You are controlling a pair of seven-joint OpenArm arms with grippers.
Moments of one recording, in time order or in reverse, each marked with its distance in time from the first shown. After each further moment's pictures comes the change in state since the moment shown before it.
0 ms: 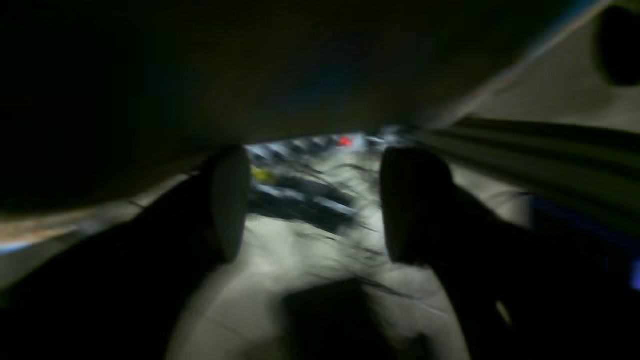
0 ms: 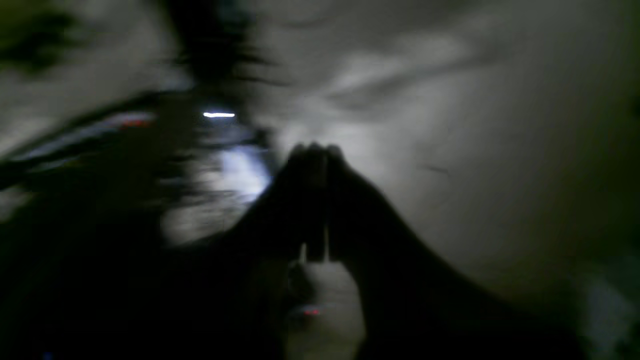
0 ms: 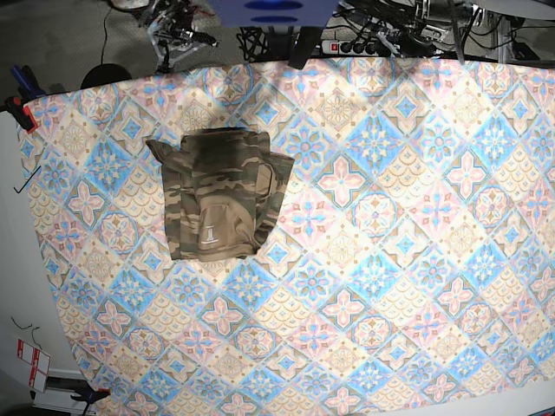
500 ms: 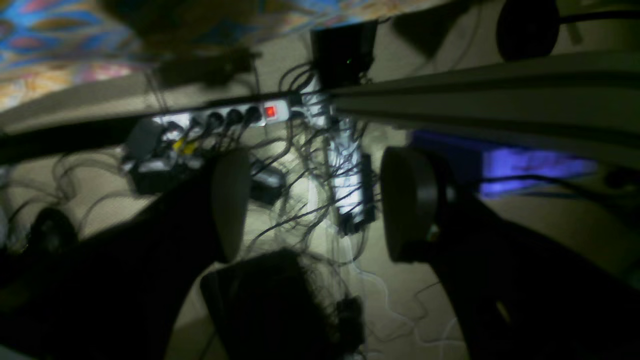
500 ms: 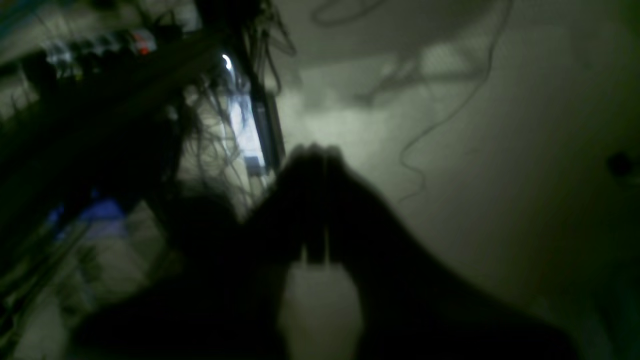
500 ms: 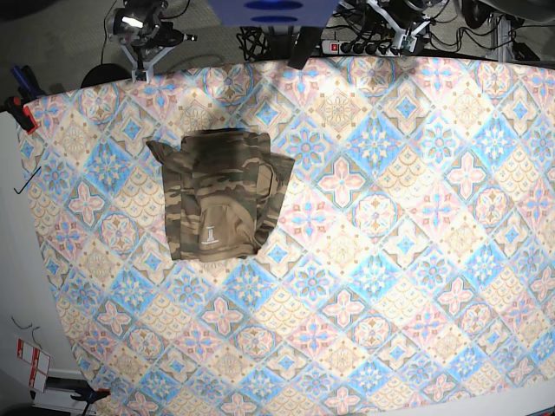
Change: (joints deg) left arm 21.3 0.2 0.2 30.0 -14.3 -16.2 11.6; right arm -18.5 -12.0 -7.0 64.3 11.7 37.1 -40.8
